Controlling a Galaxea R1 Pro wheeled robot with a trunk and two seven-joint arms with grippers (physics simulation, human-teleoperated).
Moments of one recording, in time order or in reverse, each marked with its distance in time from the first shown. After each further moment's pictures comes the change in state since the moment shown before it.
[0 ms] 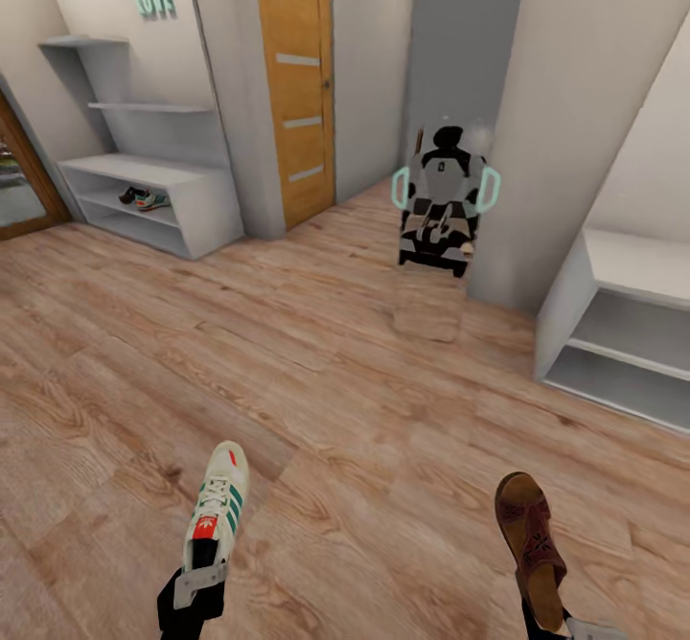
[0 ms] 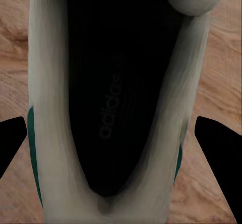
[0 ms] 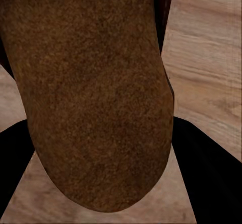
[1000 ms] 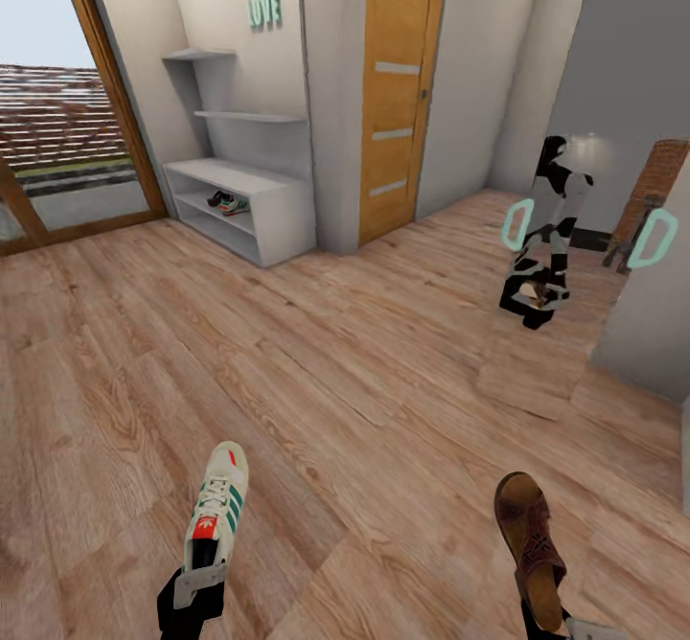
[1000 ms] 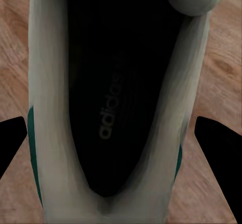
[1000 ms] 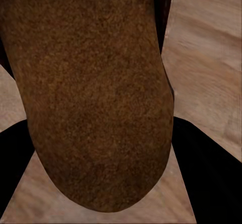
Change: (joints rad) left arm 0.000 0.000 0.000 0.000 0.000 0.000 0.001; right arm 0.000 0.001 0.000 0.000 0.000 0.000 0.001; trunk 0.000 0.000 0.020
